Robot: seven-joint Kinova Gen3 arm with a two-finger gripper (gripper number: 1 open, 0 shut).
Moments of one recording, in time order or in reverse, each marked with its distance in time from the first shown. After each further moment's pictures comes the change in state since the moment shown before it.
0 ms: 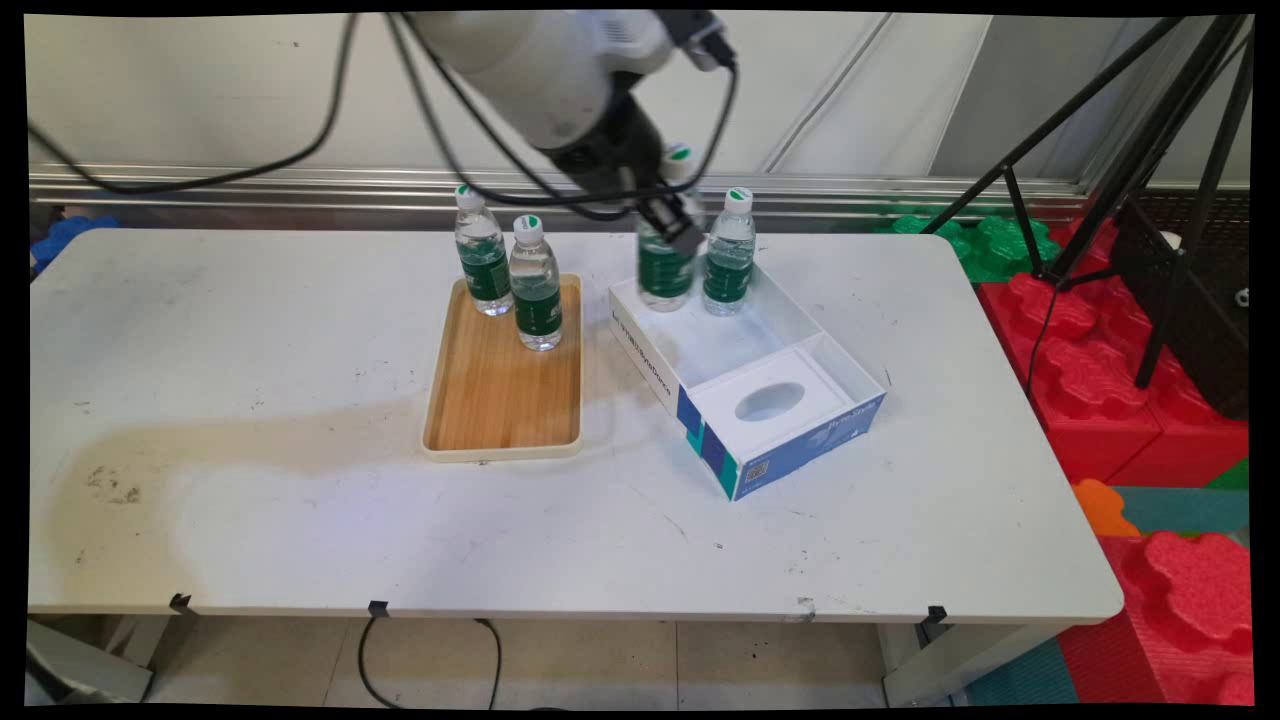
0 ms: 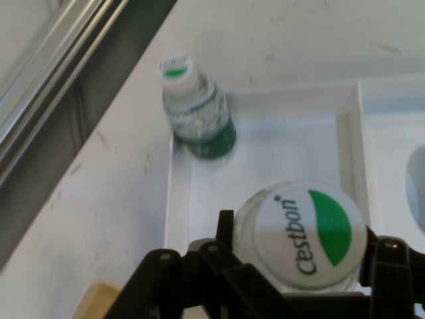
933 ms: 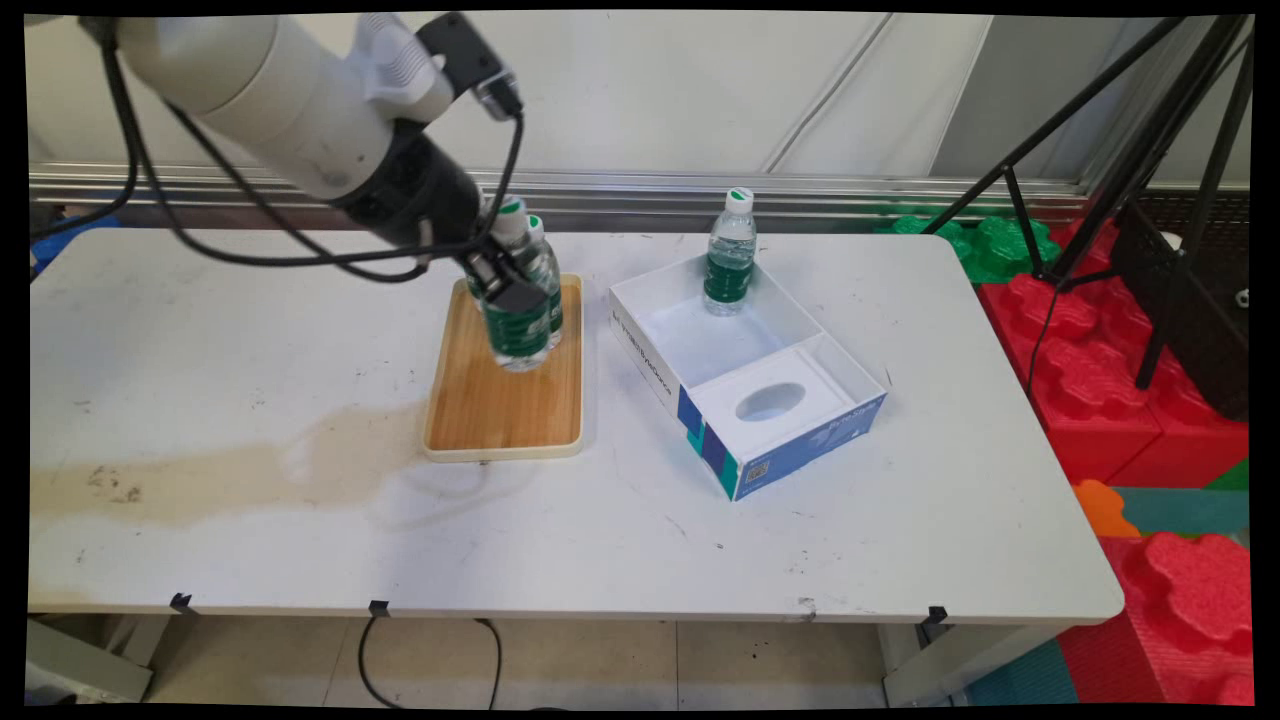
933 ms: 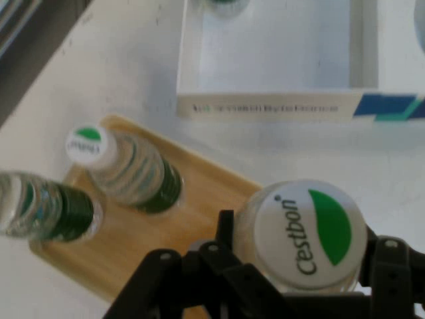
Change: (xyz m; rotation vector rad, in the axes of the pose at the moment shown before) arm -0.106 -0.013 -0.072 -0.001 -0.109 -0.061
